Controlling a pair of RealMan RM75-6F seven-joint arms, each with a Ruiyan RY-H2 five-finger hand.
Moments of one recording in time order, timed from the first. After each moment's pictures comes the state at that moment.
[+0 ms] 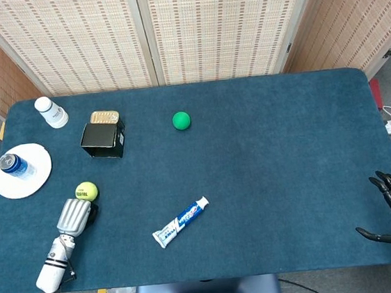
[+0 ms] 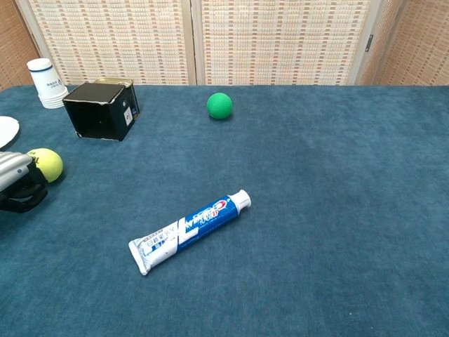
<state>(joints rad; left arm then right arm) -0.44 -1.94 0.02 -0.29 1.58 1.25 -0.50 -0.01 -1.18 -0.03 -1.30 -1.63 1.58 0.35</state>
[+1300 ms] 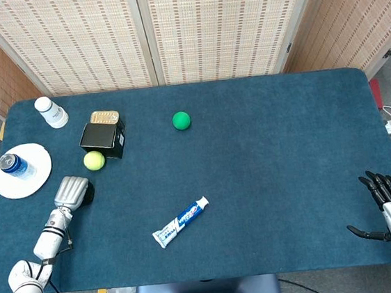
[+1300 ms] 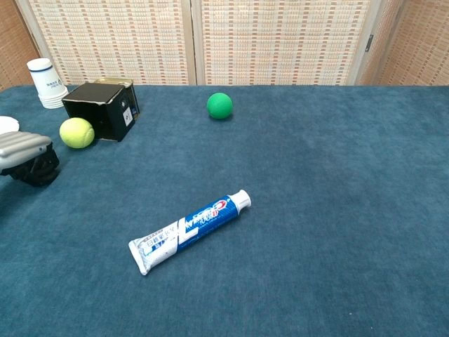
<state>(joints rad) -0.64 -1.93 0.03 -0.11 1.58 0.91 -0.55 0.02 -1.19 -0.02 -1.37 -1.59 1.50 0.22</state>
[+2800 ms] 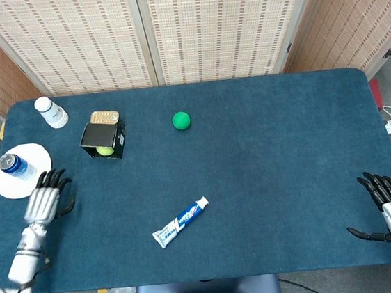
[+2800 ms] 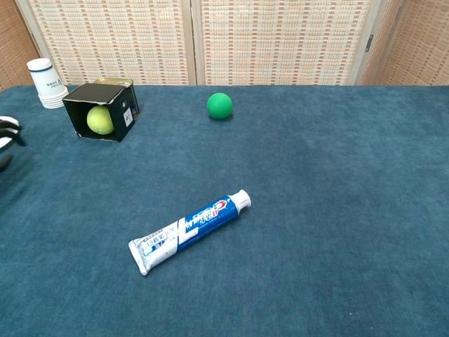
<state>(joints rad) -0.40 -1.84 -0.01 -0.20 1.50 1.21 -0.52 0.02 -1.17 -0.04 -1.35 -1.63 1.51 0.29</state>
